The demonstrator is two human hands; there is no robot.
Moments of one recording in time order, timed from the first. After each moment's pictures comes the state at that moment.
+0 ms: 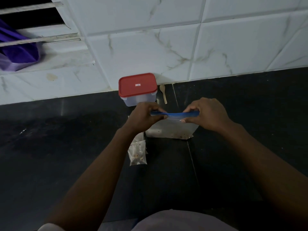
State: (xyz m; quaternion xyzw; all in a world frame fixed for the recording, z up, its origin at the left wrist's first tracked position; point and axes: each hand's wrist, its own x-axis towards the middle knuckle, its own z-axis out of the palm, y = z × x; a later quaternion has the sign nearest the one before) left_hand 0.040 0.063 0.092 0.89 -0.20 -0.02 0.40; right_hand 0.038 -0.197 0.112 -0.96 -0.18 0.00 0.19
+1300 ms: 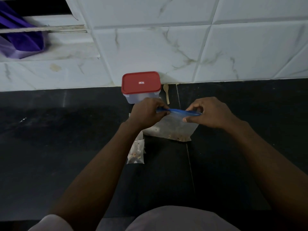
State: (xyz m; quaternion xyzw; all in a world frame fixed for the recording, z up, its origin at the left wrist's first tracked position) left_hand 0.053 0.053 0.096 0.94 -0.19 0.00 0.27; right_hand 0.061 -0.200 0.126 -0.96 -0.18 0.10 0.20
